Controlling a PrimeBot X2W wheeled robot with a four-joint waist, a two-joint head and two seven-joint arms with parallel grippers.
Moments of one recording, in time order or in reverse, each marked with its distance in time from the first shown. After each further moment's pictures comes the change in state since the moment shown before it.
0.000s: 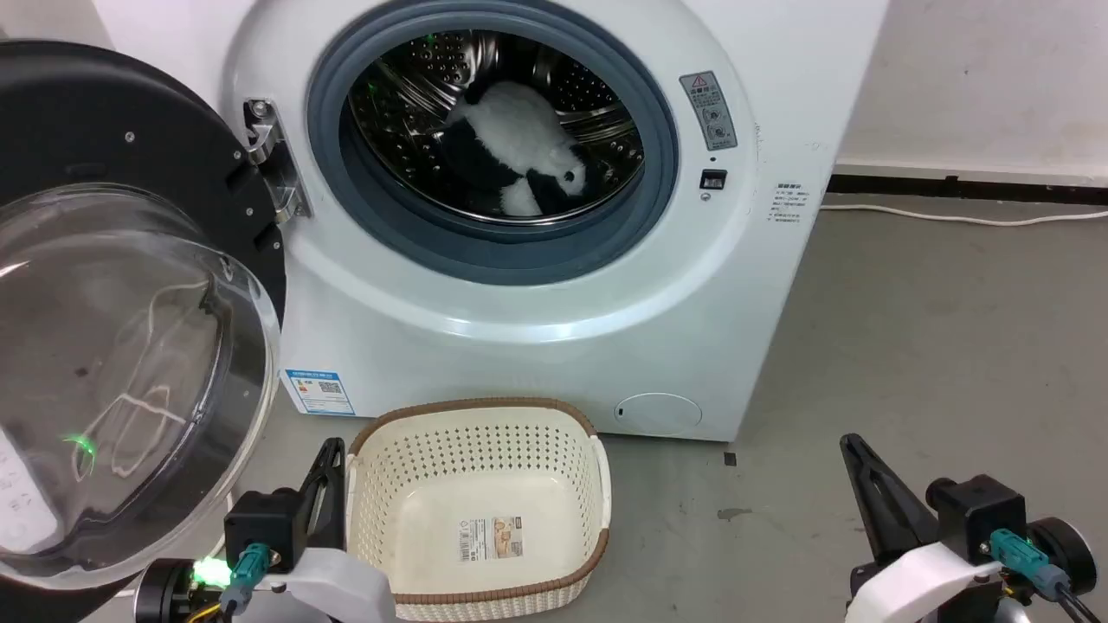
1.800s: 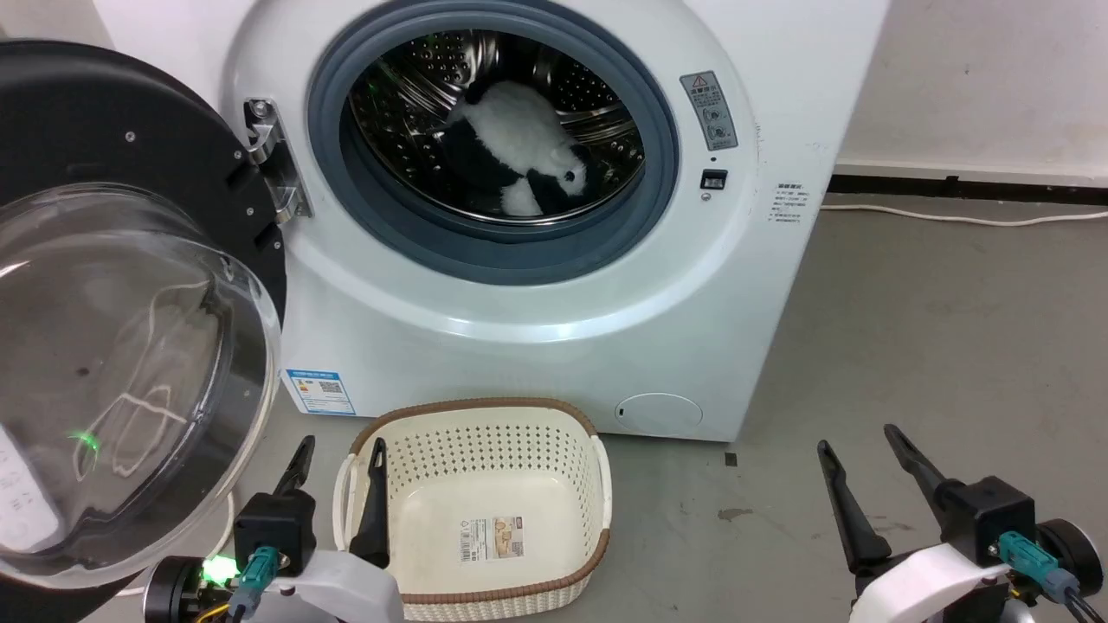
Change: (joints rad) left arm 0.001 0.000 -0.016 0.001 0.000 0.000 -0.015; right arm 0.001 0.000 -0.008 0.001 0.005 0.000 -0.015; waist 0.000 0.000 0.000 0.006
